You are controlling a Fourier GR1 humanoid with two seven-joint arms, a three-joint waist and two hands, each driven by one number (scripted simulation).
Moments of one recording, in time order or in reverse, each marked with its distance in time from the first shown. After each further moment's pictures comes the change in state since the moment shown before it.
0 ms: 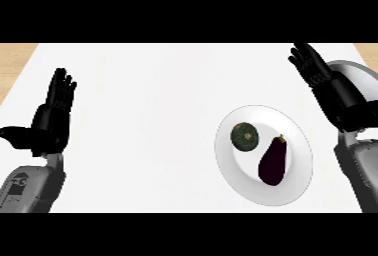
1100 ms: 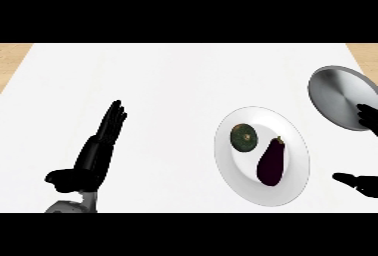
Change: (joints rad) left arm 0.199 -0.128 -0.227 -0.205 -0.065 -0.082 0.052; right arm 0.509 -0.172 -0.198 -0.259 0.084 -0.029 0.126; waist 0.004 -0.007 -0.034
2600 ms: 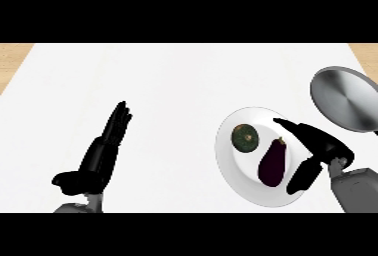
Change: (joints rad) left arm 0.019 -0.076 0.027 -0.030 -0.082 -0.039 0.037; right arm -0.337 0.101 0.386 0.242 0.426 0.401 0.429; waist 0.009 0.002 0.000
